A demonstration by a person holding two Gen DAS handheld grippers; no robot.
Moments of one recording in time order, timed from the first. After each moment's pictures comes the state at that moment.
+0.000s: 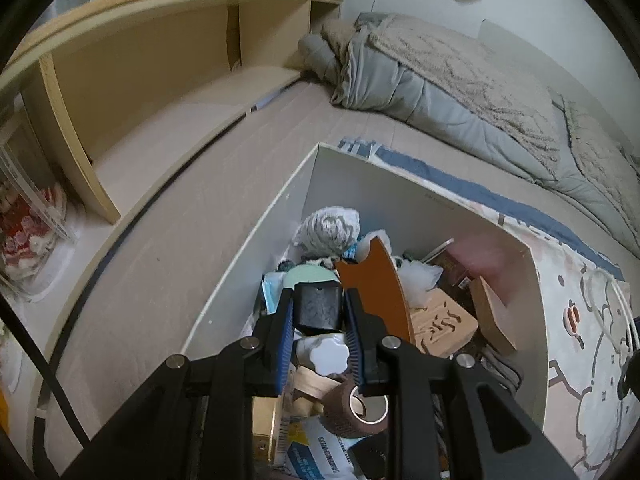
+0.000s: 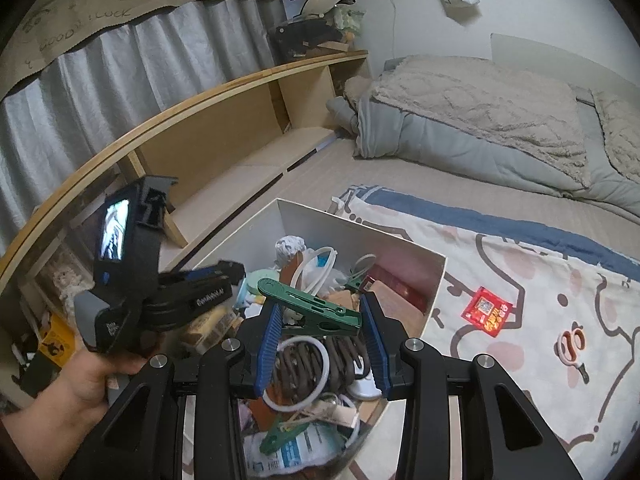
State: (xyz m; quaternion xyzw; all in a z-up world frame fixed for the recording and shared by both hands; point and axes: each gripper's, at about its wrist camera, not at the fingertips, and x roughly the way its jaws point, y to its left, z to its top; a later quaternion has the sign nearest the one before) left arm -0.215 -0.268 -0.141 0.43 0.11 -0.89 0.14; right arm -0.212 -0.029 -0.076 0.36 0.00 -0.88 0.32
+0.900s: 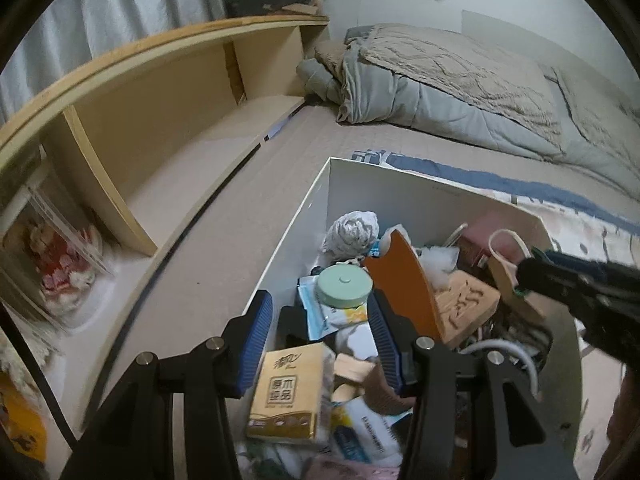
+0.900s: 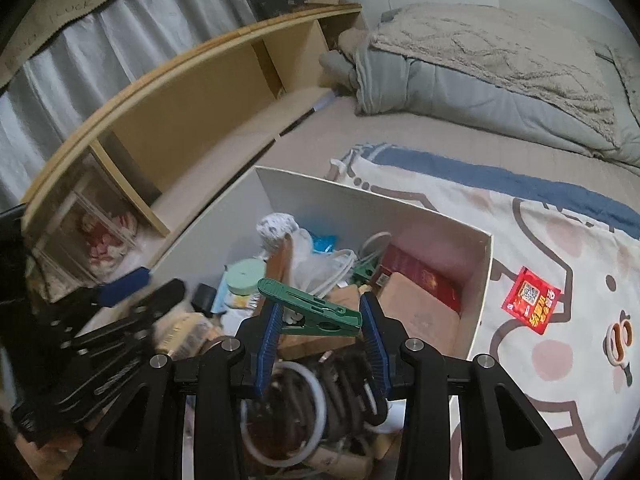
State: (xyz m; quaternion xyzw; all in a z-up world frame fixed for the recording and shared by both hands) left arm -0.184 -0.256 -0.131 0.40 0.00 -0.90 0.16; right arm -0.274 -0.070 -0.136 0.43 -0.02 -0.84 0.32
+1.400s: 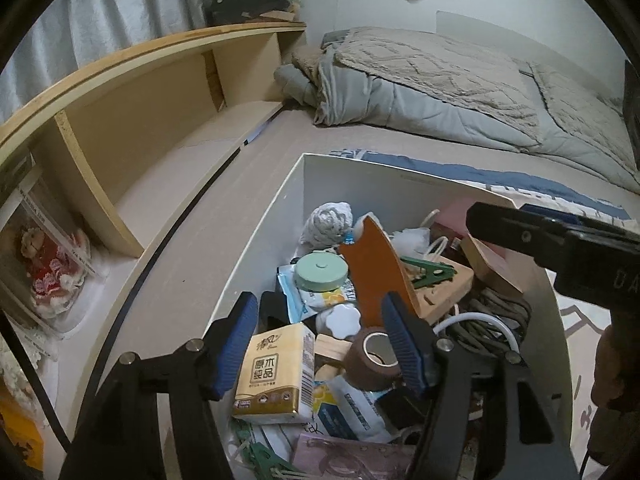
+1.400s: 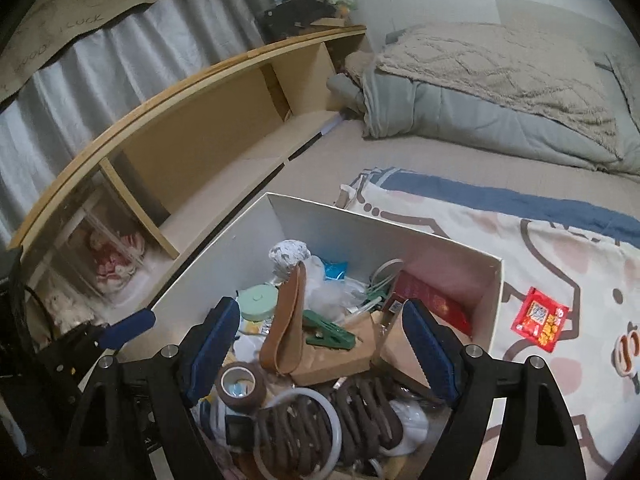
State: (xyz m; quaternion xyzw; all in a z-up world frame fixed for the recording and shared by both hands) left arm -0.167 -0.240 -0.131 0.39 -0.01 -0.91 0.13; right arm -0.270 -0.073 -0.125 0.39 -0.04 -0.86 0.33
